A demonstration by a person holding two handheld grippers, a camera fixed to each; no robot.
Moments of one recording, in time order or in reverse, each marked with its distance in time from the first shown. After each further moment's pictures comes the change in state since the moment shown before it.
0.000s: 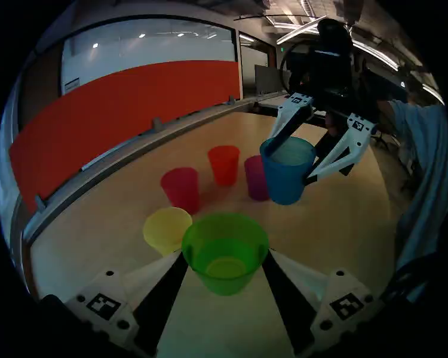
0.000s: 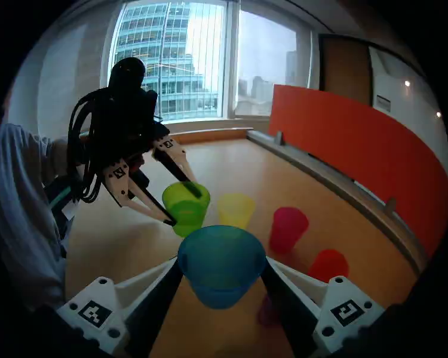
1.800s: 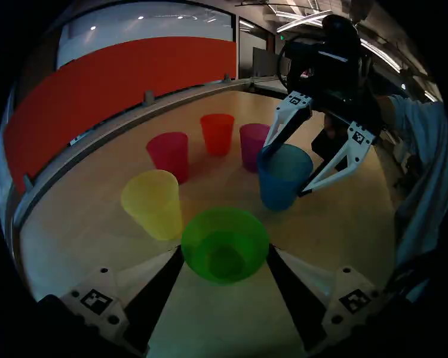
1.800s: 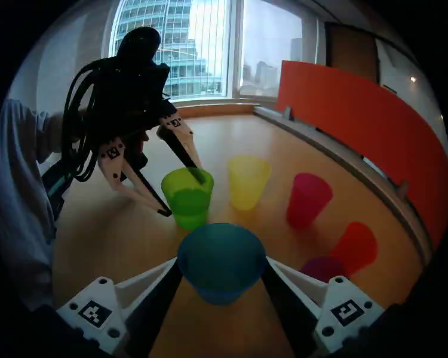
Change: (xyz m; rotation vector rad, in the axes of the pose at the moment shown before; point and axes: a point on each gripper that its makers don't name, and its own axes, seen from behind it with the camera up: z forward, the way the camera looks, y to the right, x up) left arm -0.047 0.010 0.021 -0.057 -0.095 -0.043; right arm -0.056 -0.012 0.041 0.018 -0.096 -0.009
